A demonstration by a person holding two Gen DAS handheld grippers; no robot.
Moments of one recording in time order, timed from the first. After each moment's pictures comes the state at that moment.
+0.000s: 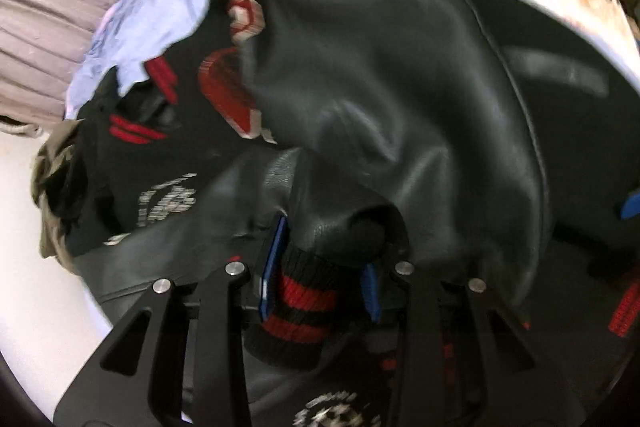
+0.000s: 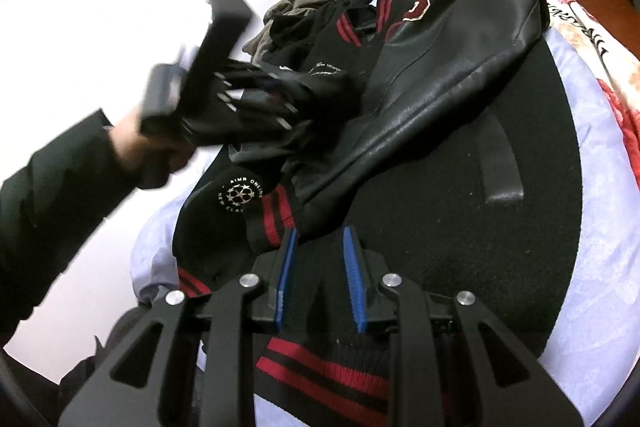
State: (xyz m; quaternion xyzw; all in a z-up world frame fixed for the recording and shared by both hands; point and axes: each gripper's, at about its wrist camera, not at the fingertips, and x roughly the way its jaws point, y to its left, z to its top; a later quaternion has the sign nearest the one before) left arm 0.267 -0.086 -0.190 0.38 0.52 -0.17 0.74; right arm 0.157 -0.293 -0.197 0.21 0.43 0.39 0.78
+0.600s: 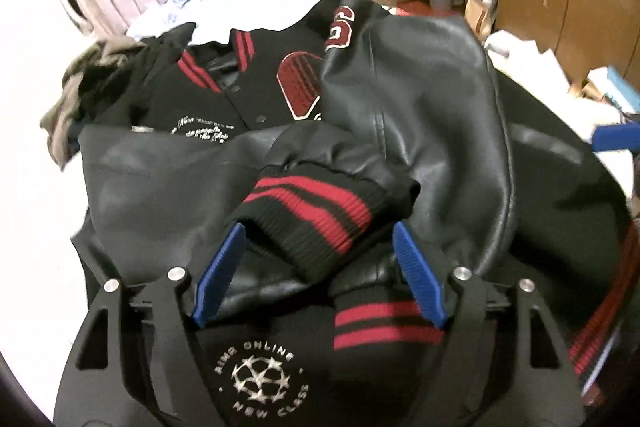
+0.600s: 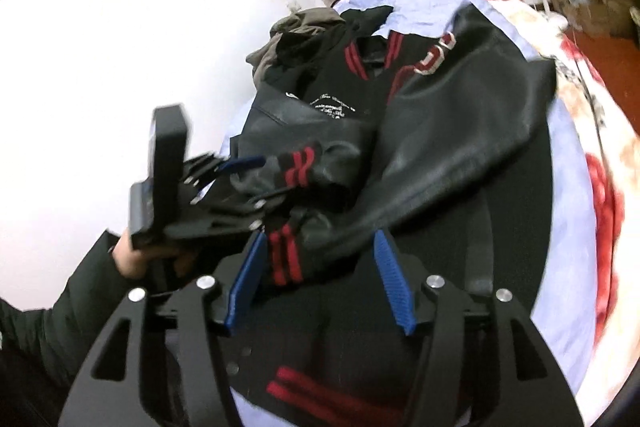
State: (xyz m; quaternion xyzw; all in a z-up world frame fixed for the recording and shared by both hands) left arm 0.200 -0.019 -0.153 0.16 0.45 -0.10 0.87; right arm 0.201 -0.280 -0.132 0.16 0.41 0.39 0.81
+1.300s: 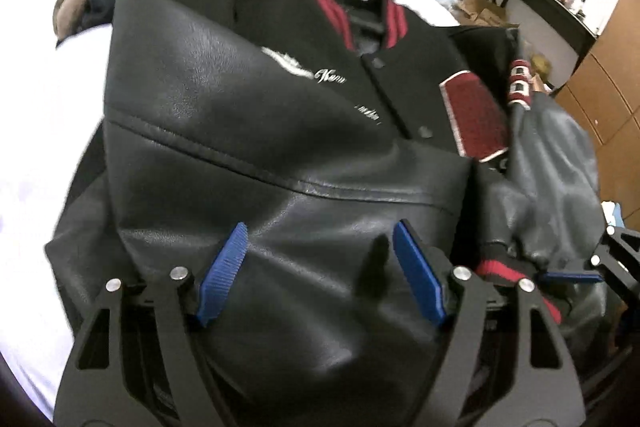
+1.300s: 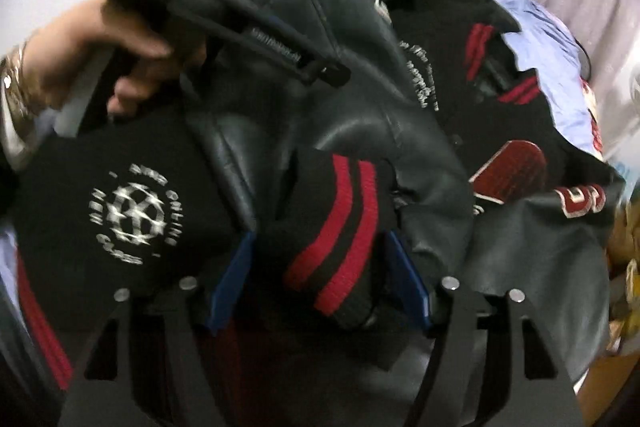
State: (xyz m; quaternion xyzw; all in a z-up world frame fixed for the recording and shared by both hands) left arm 0.325 0.147 -0.205 -0.04 0.51 -0.04 0.86; right arm 0.272 -0.049 -0.186 -0.27 0.43 0.41 0.76
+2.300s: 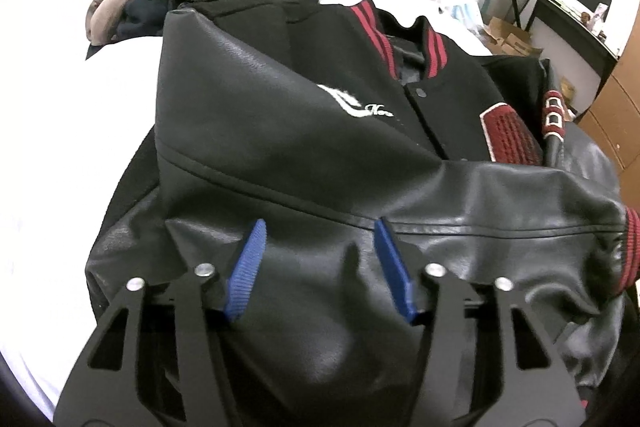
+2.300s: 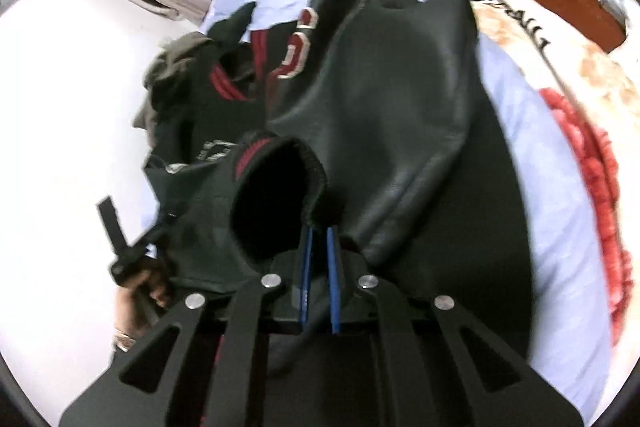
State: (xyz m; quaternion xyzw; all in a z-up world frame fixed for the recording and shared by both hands) left arm 0.326 0.170 -0.198 -0.04 0.46 0.02 0.89; right arm 0.295 -0.305 -0.194 0.28 0.51 0.21 0.79
